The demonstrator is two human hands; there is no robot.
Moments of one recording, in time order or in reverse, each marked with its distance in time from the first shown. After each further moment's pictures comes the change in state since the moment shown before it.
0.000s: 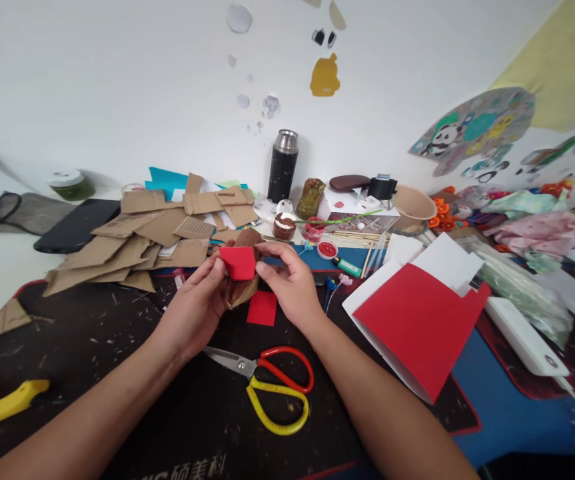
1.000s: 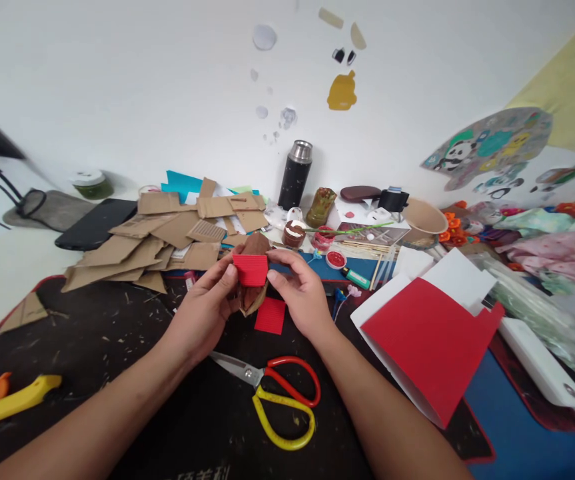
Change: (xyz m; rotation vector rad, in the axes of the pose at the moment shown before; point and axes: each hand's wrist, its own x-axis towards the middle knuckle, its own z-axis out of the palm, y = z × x) left_hand -0.001 -0.001 0.001 0.051 0.059 0.067; right_hand -0.001 -0.003 -0.003 -0.012 -0.030 0.013
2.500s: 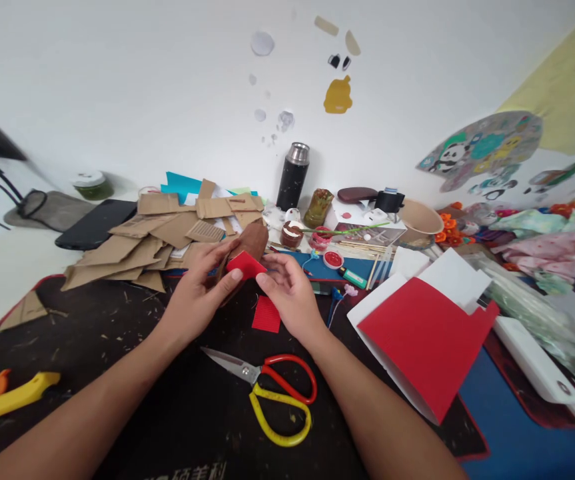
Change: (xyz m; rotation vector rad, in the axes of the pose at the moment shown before) left_hand 0.015 0.020 -0.025 0.918 -0.102 0.495; right_hand -0.006 0.007 0.015 0.163 -0.004 0.146
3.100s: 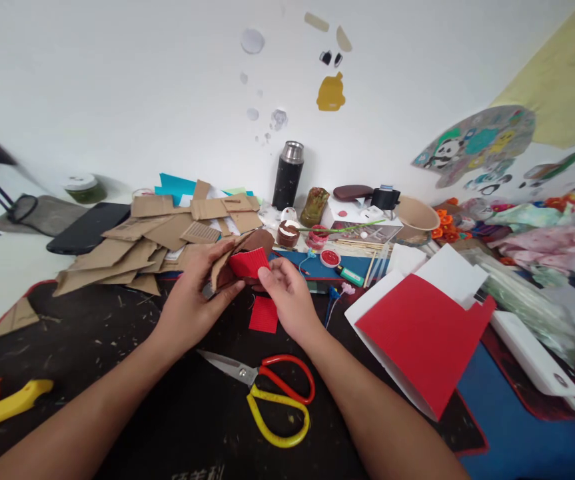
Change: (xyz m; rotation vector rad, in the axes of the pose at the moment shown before) left_hand -0.004 -0.004 0.000 0.162 -0.014 0.207; right_hand -0.001 -0.001 0.002 0.050 0.015 0.089
